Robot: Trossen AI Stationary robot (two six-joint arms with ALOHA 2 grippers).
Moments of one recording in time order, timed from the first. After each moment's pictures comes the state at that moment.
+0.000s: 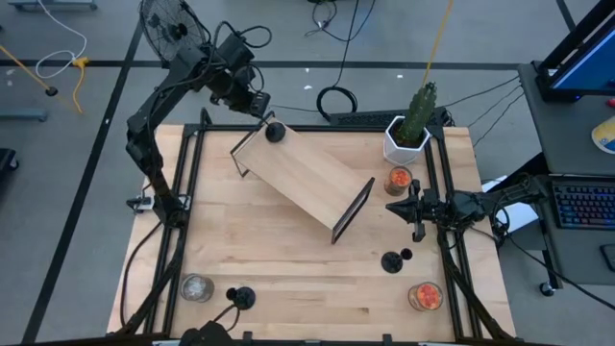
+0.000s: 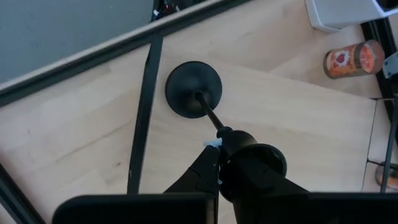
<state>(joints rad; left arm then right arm) 0.76 1.77 2.18 -1.55 0.21 -0.42 0.31 0.06 0.02 0.08 0.39 0.22</state>
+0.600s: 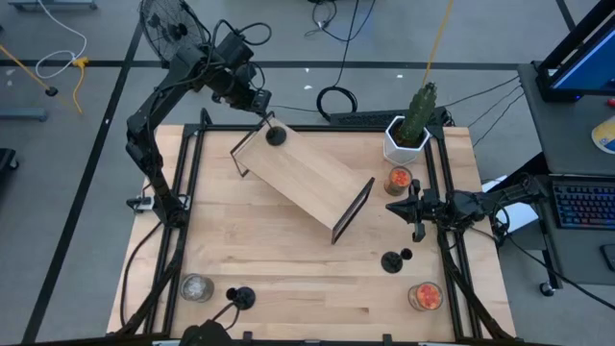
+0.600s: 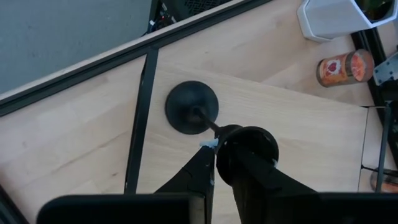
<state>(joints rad) 0.76 1.77 2.18 -1.51 0.21 -0.42 0.31 0.06 0.02 0.08 0.39 0.22</state>
